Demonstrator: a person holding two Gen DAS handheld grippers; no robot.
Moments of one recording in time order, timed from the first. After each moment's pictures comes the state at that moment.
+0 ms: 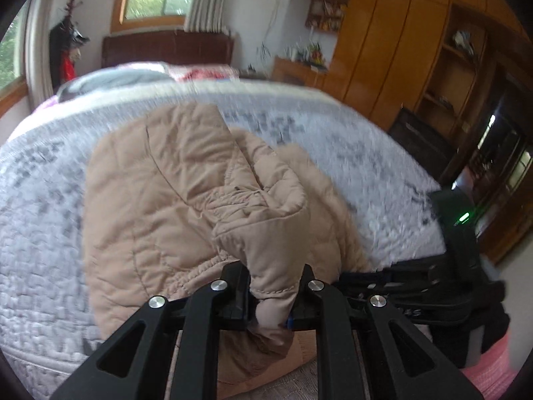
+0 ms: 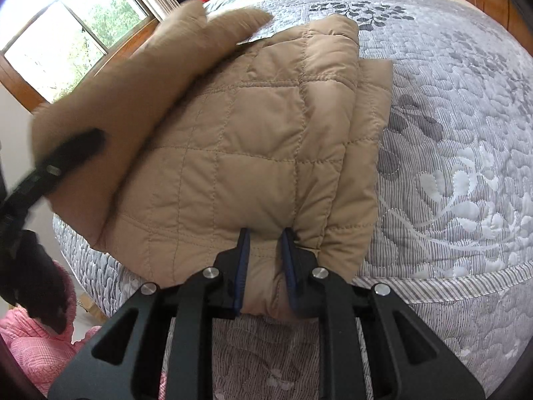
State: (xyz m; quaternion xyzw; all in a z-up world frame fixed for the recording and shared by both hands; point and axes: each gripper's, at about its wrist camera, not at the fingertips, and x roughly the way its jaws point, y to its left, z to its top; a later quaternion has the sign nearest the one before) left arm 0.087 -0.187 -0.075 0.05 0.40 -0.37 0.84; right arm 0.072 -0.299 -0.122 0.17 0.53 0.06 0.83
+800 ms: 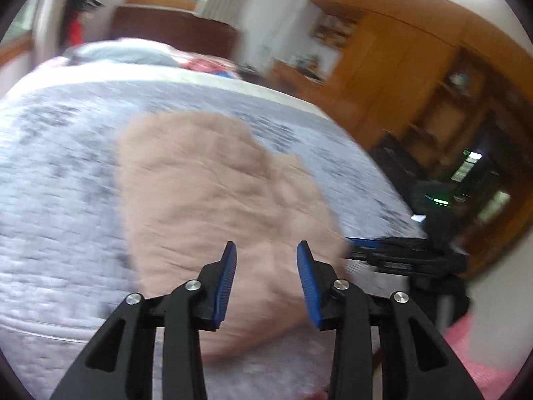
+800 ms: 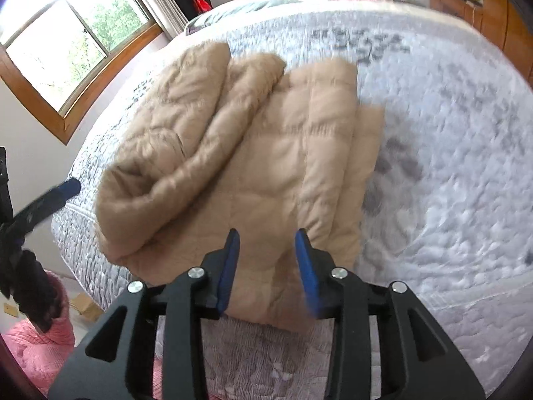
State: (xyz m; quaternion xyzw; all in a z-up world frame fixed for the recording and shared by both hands) left arm 0.090 -0.088 -0.032 -0.04 0.41 -0.37 0.83; right arm 0.081 -0.298 -0.068 0.14 0.51 0.04 0.85
